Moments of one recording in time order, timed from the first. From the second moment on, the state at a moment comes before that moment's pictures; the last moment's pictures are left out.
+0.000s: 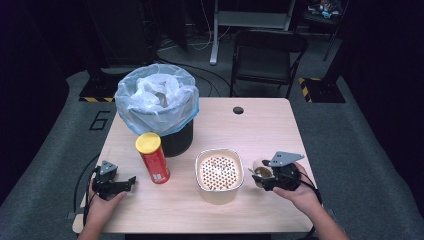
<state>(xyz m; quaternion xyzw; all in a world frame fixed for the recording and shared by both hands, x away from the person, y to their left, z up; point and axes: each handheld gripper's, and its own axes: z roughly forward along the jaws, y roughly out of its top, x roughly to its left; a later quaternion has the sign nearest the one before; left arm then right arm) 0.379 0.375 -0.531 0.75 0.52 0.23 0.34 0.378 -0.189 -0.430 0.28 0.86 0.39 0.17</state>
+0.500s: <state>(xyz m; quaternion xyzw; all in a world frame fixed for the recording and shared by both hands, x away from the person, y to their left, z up) 0.379 0.375 -0.531 0.75 0.52 0.23 0.34 0.429 -0.187 -0.408 0.29 0.85 0.40 0.19</state>
